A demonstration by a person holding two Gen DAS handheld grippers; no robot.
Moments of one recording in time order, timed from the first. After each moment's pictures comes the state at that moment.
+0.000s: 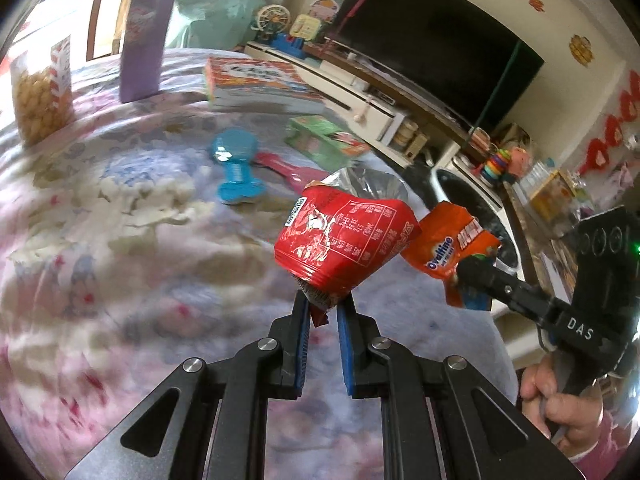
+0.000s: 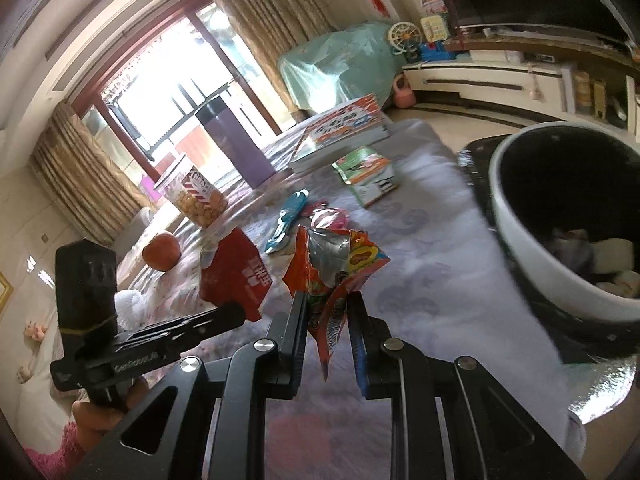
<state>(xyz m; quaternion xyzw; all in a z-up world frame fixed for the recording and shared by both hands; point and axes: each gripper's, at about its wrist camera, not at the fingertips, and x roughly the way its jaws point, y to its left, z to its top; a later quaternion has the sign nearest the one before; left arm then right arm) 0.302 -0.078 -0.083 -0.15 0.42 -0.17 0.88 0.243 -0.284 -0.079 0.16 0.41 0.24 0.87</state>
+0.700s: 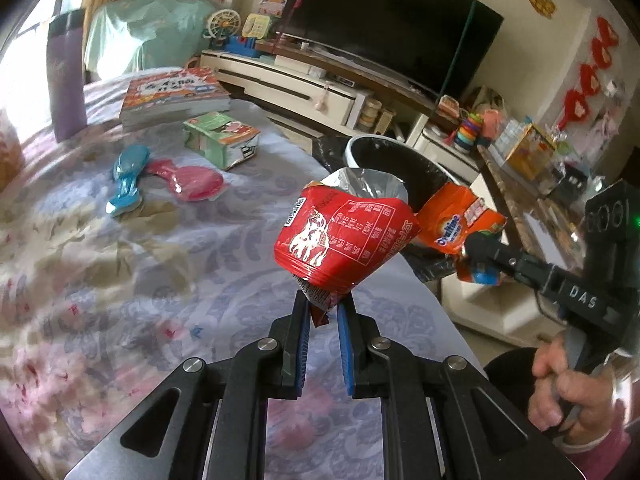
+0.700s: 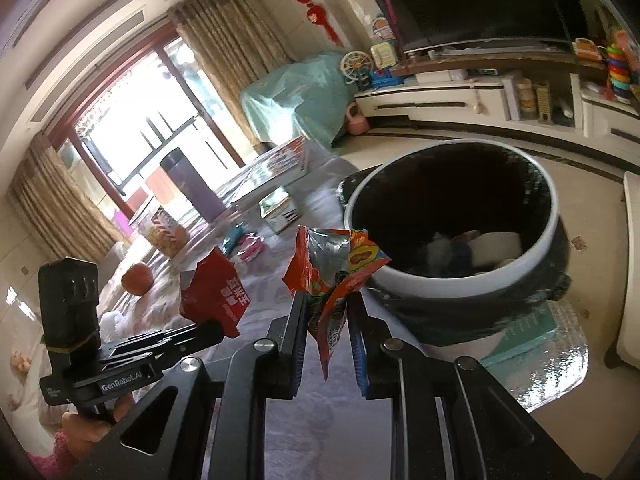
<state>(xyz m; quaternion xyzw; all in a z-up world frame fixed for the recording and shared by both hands) 0.283 -0.173 -0.060 -0.07 0.42 -0.20 0.88 0.208 -0.380 -0.063 0.18 0.37 0.17 0.89</state>
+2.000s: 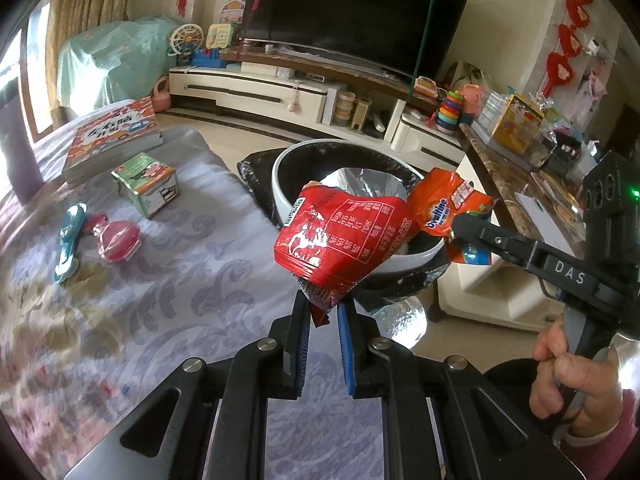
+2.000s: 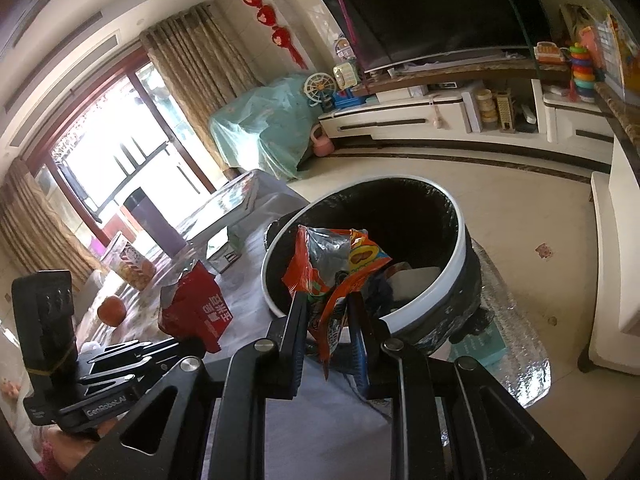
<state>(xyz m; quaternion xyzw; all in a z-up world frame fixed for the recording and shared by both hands) 0.305 -0.248 -0.040 -0.02 0.41 -0.23 0.88 0.216 -0.451 -0.058 0.19 0.35 0.11 0.91</state>
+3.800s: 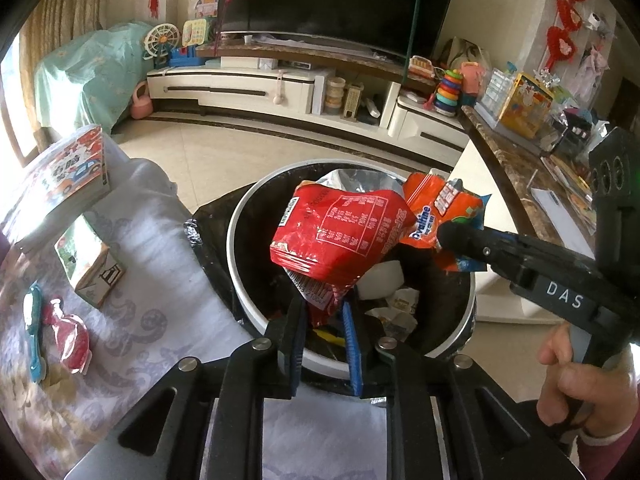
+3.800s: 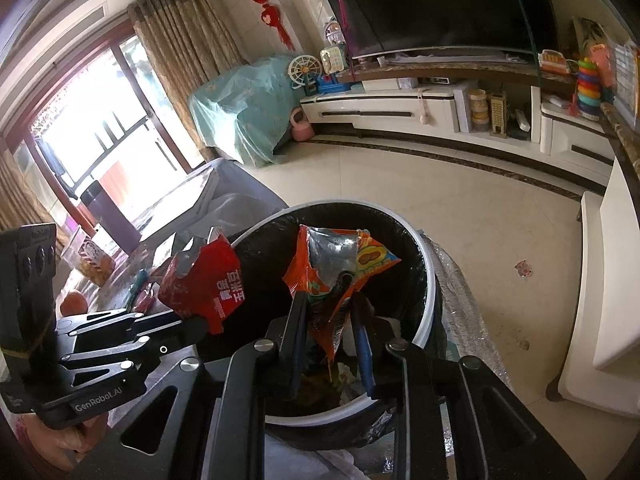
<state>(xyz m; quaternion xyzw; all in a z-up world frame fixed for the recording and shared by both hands) 0.403 -0.317 -0.045 0.02 0.44 -0.23 0.87 0.287 -0.473 -0.064 0.14 0.39 0.09 0.90</state>
